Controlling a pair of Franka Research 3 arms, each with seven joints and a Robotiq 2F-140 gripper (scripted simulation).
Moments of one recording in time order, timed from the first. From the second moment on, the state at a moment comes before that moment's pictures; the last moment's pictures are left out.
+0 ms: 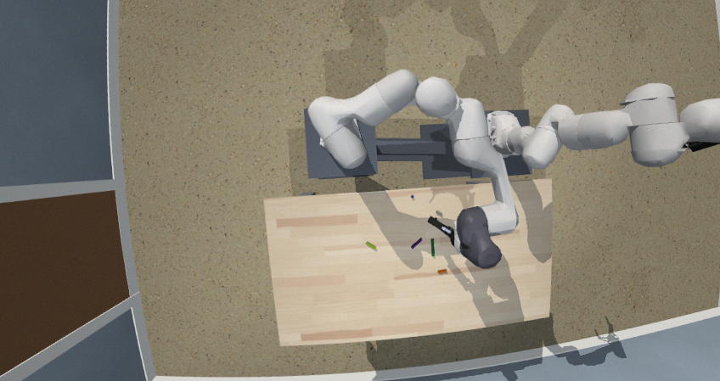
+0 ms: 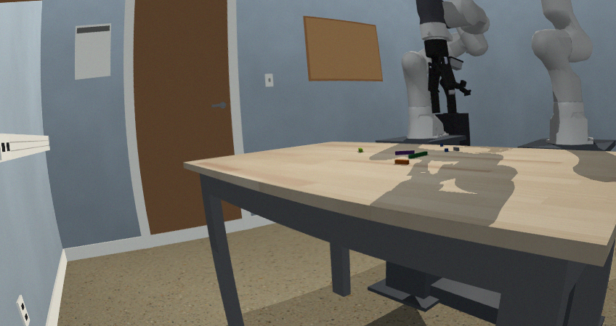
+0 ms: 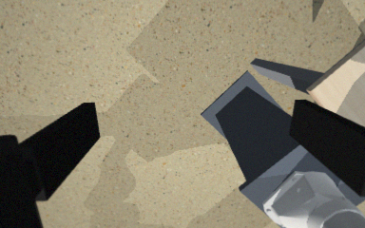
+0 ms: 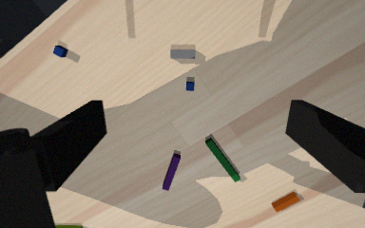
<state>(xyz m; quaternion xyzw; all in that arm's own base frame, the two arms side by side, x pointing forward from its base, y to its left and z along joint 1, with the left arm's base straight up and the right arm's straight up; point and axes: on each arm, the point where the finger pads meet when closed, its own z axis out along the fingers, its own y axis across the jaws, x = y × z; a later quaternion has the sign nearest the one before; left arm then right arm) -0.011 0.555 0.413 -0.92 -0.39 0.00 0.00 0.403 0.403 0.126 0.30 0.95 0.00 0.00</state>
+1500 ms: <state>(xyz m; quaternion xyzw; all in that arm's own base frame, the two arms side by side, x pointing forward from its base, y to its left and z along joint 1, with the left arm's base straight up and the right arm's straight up) -0.011 0.555 0.413 -0.92 -0.39 0.00 0.00 0.463 0.278 0.143 0.09 1.00 -0.01 0.01</state>
